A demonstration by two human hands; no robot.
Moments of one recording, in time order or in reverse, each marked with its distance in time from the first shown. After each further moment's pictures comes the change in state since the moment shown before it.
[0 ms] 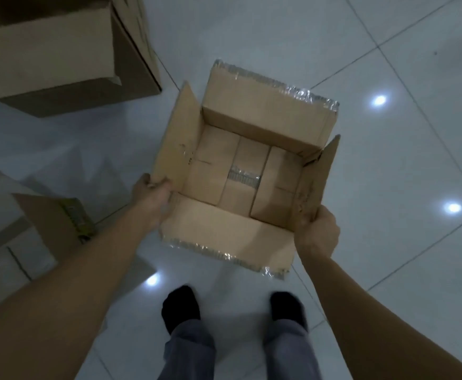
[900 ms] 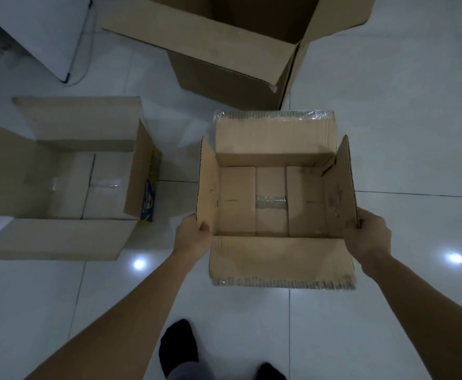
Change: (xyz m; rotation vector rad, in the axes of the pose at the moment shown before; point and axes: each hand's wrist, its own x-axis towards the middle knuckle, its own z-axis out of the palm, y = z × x) left_hand -0.074 -0.105 -0.001 -0.121 0.297 0.076; right_hand 0.082 -0.104 0.005 -0.111 -0.365 -0.742
